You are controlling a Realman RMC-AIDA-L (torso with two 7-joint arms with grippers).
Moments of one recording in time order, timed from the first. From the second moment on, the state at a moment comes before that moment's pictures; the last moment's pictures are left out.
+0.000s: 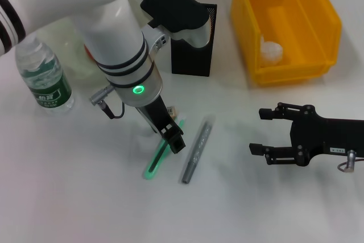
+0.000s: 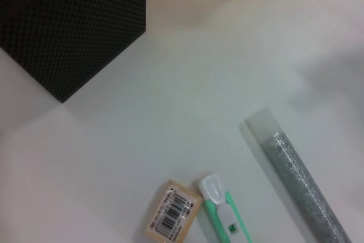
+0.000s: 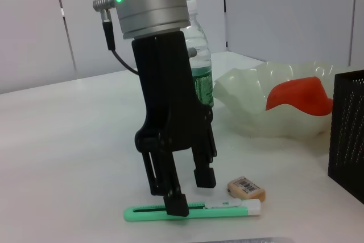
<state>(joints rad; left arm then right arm) -0.96 -2.08 1.78 0.94 2.46 1.40 -2.84 0.45 2.08 -0.68 -0.54 -2.07 -1.53 1.02</state>
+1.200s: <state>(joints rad) -0.95 -2.08 1.86 0.93 2.46 1.34 -2.85 0.45 2.08 -0.68 -0.54 -2.07 -1.53 1.02</state>
